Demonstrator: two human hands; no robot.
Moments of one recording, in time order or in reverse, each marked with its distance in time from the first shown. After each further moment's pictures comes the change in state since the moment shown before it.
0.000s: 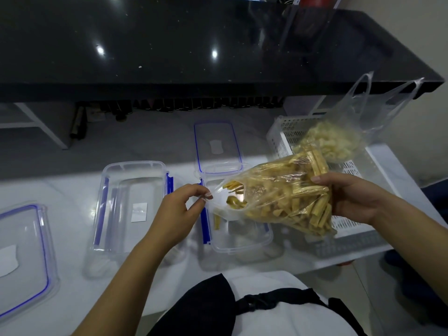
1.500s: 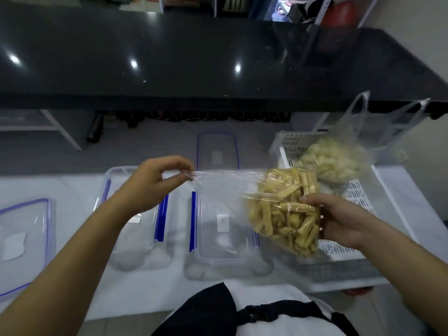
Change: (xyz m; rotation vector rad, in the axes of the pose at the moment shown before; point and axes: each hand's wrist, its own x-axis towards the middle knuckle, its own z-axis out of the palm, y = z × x) left_hand 0.036 0.060 -0.055 0.162 -0.070 0.195; right_hand 0.015 0.010 -0.017 0.003 -0.004 0.093
